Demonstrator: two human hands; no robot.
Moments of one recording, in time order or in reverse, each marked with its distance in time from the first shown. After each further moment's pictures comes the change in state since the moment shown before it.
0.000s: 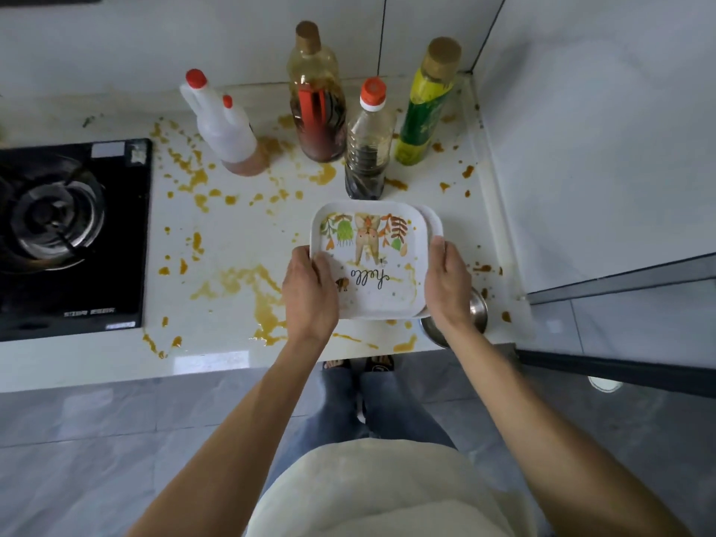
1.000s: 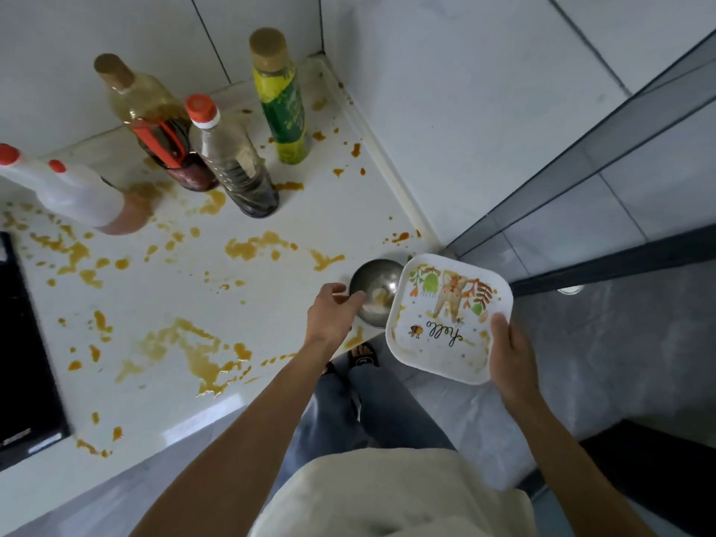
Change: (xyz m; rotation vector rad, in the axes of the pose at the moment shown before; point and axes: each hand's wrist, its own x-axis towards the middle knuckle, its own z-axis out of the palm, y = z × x) left_hand -0.030 -0.005 0.123 0.019 -0.660 -0.216; right_hand -0.117 0.150 -0.145 0.175 0.348 0.432
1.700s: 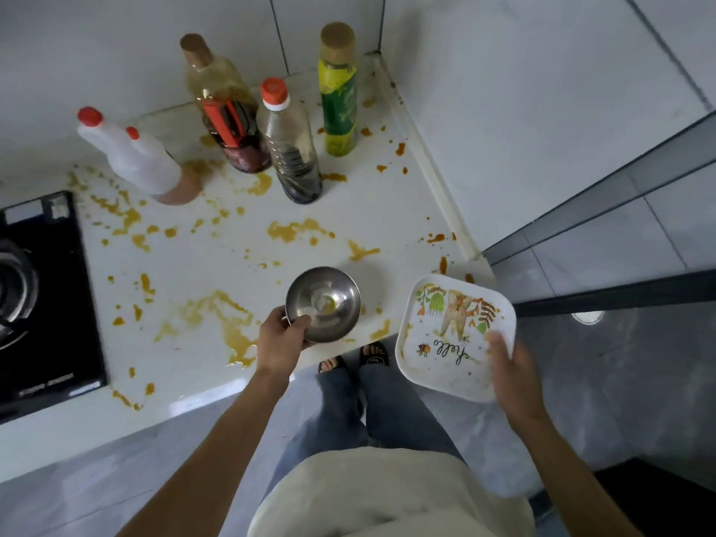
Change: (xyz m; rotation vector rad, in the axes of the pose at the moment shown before) left_hand -0.032 -0.084 -0.098 -0.397 0.249 -0.081; right_hand -0.020 0.015 0.017 -0.093 -0.124 -0.040
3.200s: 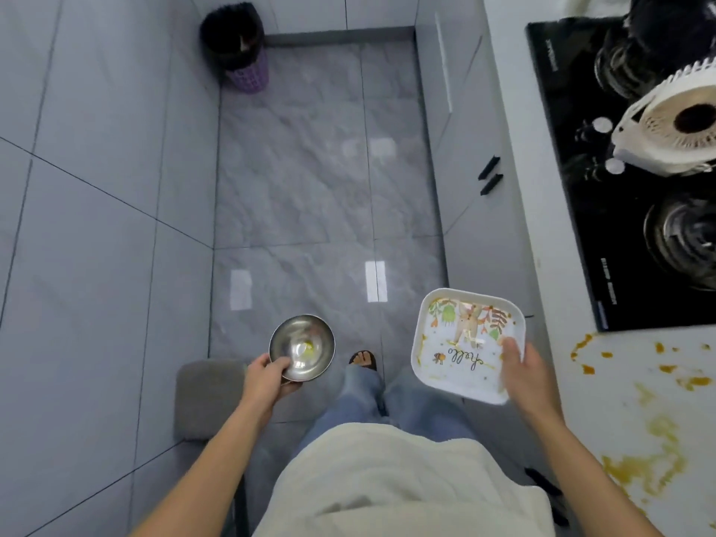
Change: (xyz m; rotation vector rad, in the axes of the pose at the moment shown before) left_hand -0.329 -0.451 -0.197 -1.478 1.190 -0.580; right_hand -0.315 -0.036 0.422 -1.136 -1.226 -0.898
